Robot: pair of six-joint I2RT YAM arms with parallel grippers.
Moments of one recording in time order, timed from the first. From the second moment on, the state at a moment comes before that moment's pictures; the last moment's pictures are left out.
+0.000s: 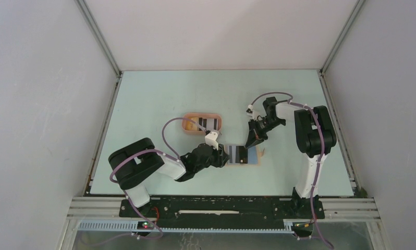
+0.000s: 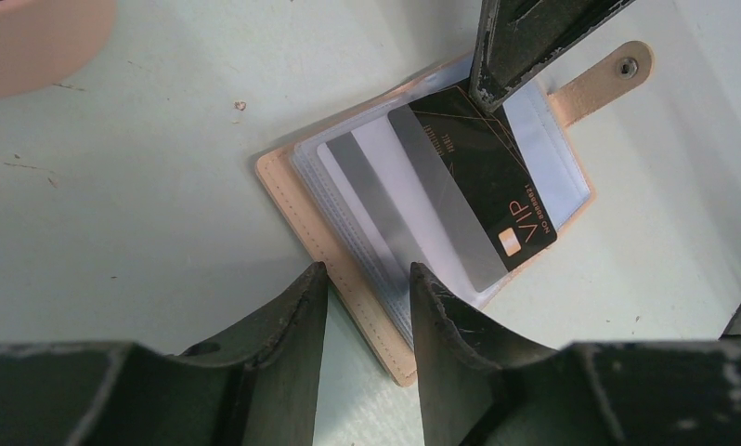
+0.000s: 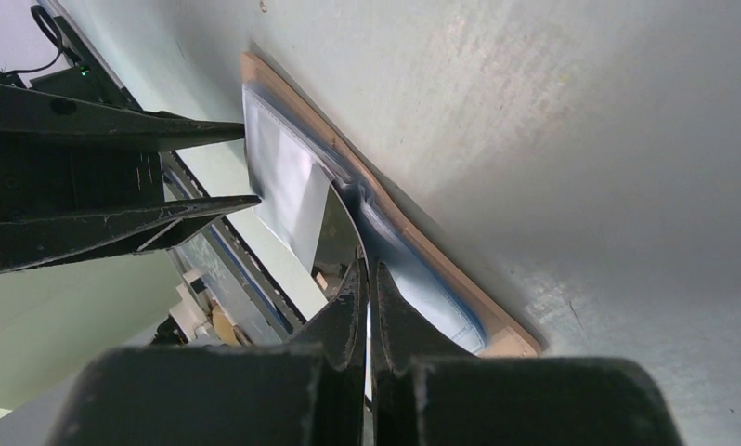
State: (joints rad) left arm -0.99 1.71 0.48 0.78 -0.15 -0.56; right arm 0.20 2.01 1.23 -0.79 -0.81 -0.11
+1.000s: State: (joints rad) left arm -0.99 1.71 0.49 0.78 -0.12 -0.56; right arm 0.27 2.07 1.28 -0.78 -0.85 -0.06
